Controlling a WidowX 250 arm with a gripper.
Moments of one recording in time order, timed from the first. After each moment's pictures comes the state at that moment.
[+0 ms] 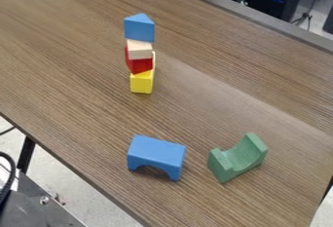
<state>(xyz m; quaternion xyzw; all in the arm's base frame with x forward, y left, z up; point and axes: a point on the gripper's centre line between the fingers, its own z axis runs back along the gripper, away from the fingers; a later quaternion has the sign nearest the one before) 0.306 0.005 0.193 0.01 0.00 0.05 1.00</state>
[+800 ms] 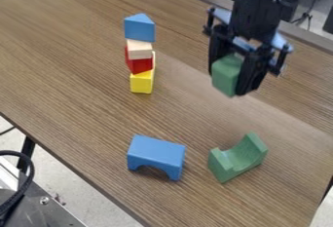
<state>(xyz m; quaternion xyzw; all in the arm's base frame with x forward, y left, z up) 0.274 -0.075 0.103 -0.03 0.04 -0.13 0.99</state>
